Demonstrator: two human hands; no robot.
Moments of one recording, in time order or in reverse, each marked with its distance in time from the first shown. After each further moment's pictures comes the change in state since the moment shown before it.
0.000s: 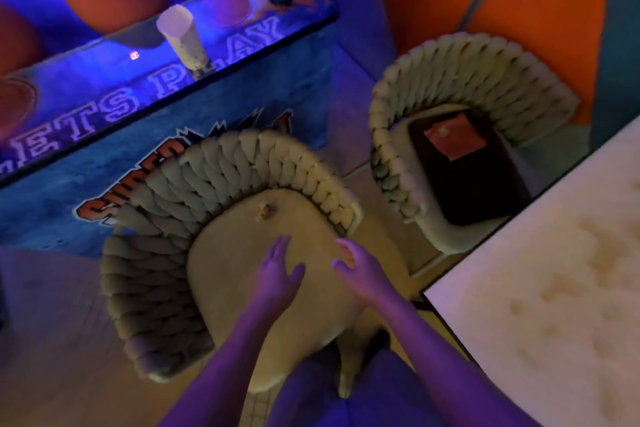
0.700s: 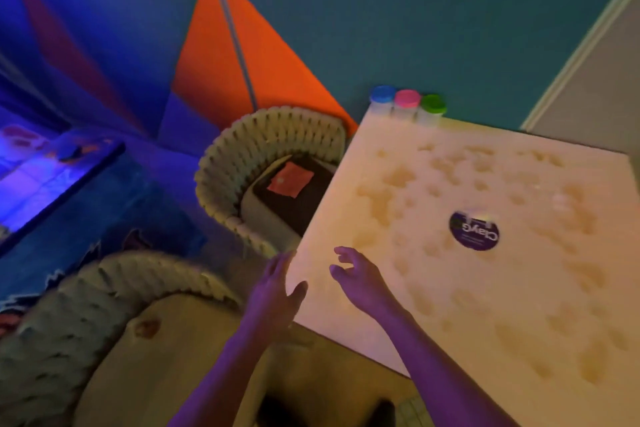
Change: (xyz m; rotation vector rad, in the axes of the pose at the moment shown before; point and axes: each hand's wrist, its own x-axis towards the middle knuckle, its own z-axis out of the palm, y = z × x) left_hand -0.126 0.233 0.158 0.327 -0.154 0.686; right_hand -0.199 0.156 -0.206 0.315 0.572 0.030
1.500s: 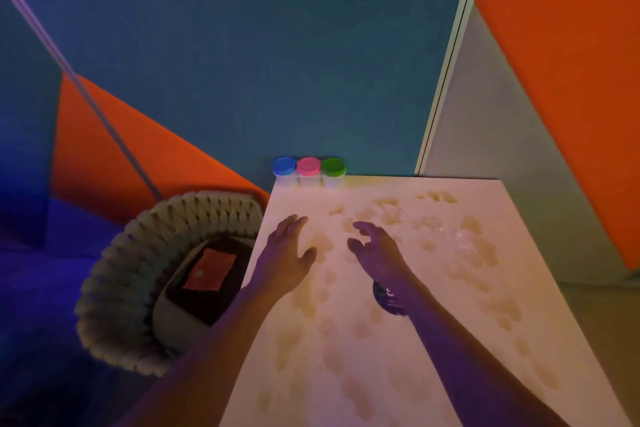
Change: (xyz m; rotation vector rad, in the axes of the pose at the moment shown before) left_hand 0.229 0.226 0.033 0.092 -0.031 0.460; right_hand 0.106 0.004 -0.249 0.012 0.434 0.029
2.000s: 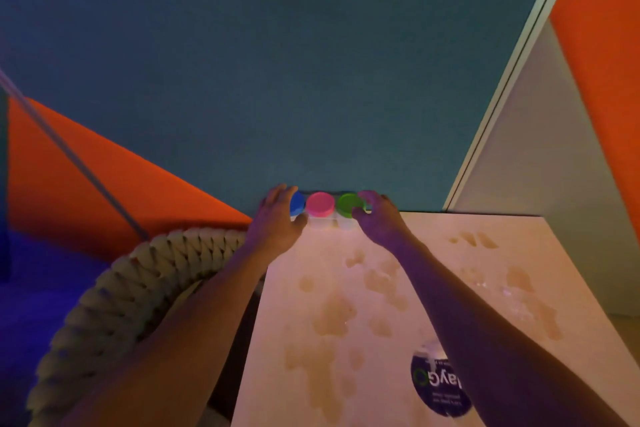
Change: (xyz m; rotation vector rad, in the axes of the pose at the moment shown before) left_hand 0.234 -0.065 -0.049 0.056 0.023 -0.014; right_hand 0.230 -0.076 0.011 -0.144 0.091 -0.005
